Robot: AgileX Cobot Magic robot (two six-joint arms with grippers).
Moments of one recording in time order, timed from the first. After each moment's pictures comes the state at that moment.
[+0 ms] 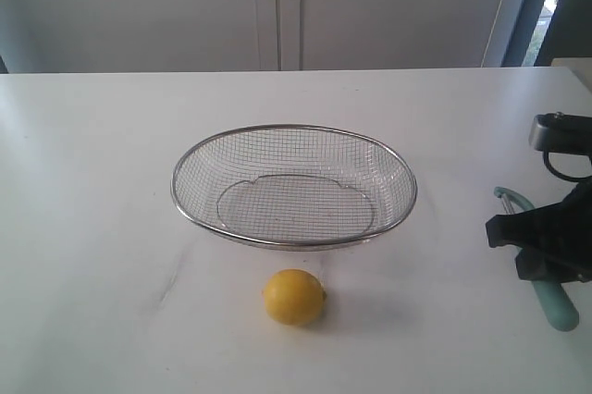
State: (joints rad) left arm 0.06 0.00 -0.02 -0.03 0.20 0.08; right arm 0.11 1.25 -0.70 0.17 0.75 0.01
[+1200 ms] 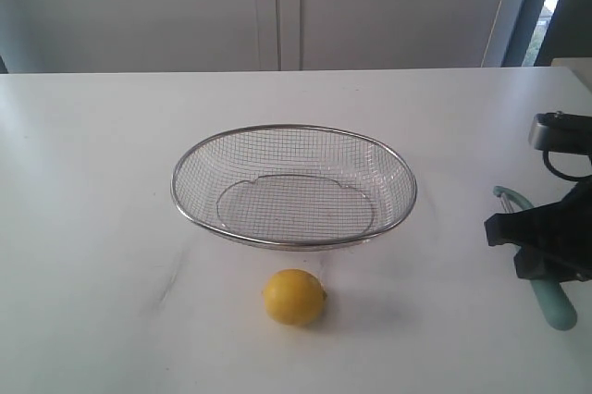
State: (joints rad) left arm 0.06 0.37 -0.44 -0.05 0.79 0.08; right arm 0.11 1.25 -0.70 0.18 0.74 0.01
